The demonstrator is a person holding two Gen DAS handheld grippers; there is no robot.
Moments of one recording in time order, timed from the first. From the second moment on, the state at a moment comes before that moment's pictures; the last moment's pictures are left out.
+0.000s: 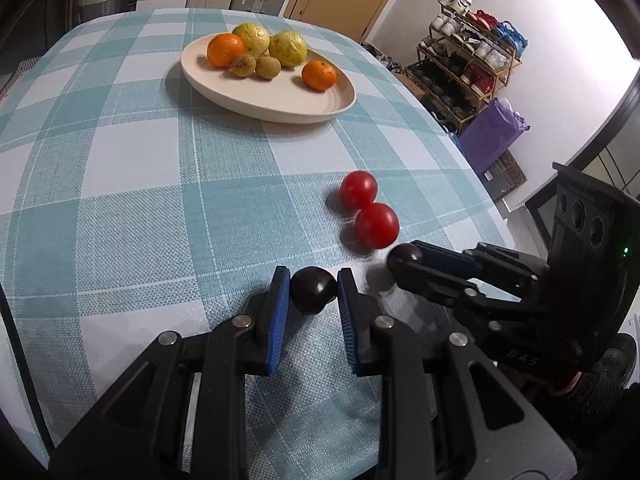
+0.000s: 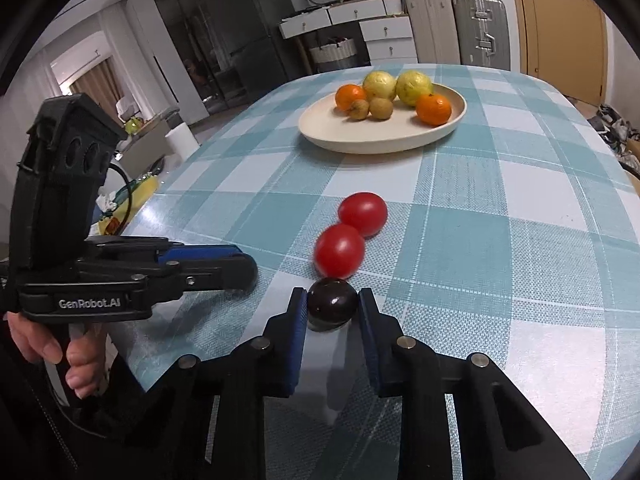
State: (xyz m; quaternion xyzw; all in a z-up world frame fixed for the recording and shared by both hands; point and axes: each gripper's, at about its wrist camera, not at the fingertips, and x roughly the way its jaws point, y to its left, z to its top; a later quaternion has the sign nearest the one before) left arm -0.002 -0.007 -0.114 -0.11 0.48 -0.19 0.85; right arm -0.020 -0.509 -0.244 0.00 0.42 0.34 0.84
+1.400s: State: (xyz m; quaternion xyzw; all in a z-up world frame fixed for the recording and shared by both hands) left arm 0.173 0.058 -0.066 -0.17 0.43 -0.14 0.88; right arm 0.119 -0.486 -0.177 0.05 0.34 0.36 0.87
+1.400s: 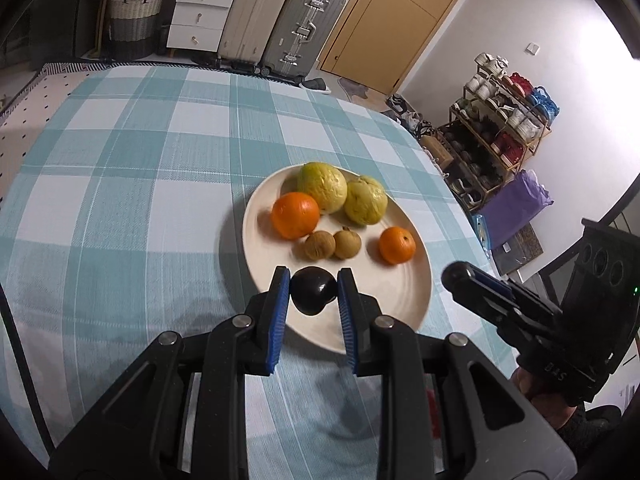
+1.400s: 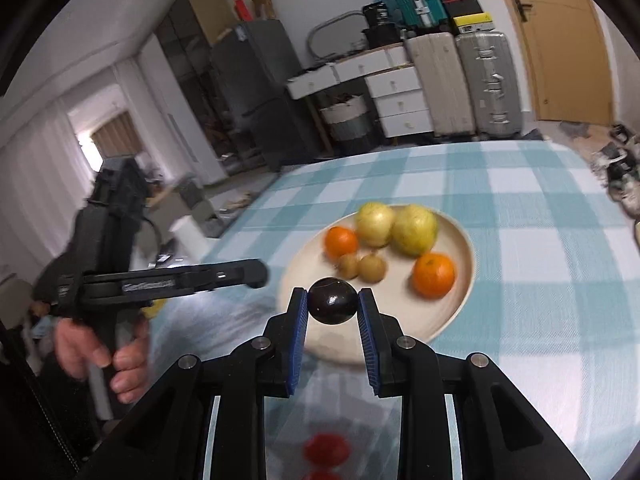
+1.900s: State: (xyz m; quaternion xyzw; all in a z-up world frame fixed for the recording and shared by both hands) left arm 0.221 0.057 -0.088 -0.17 0.44 -0.14 0.87; right arm 0.183 -0.465 -0.198 0.03 0.37 0.32 0.87
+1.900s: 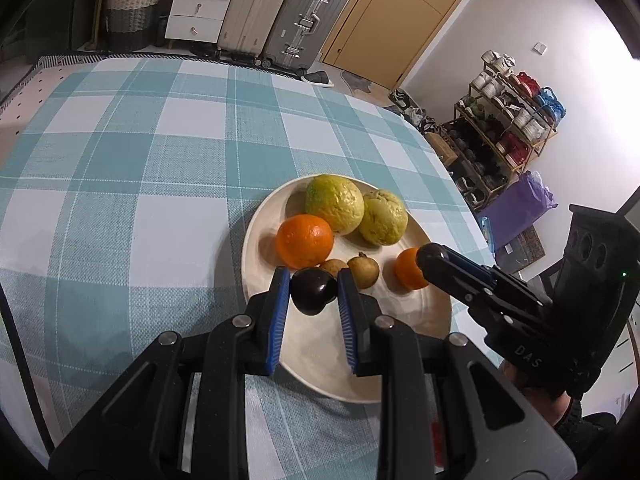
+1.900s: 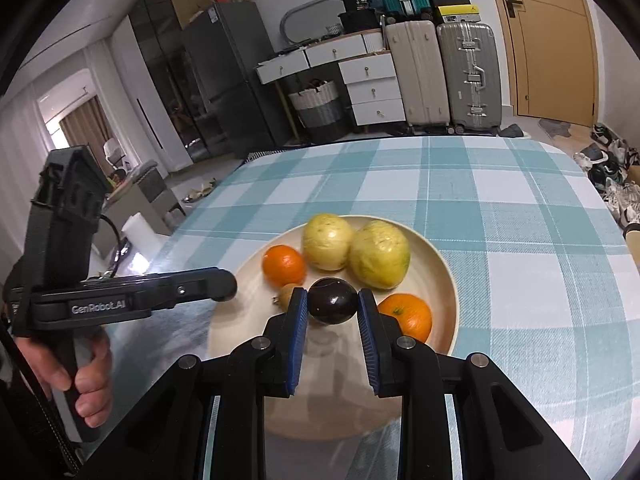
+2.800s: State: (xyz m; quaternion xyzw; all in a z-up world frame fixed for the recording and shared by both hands) left arm 0.232 0.052 -0.084 -0.16 0.45 -0.12 0.87; right arm 0.189 -0.452 -0.197 0.01 0.35 0.31 0.89
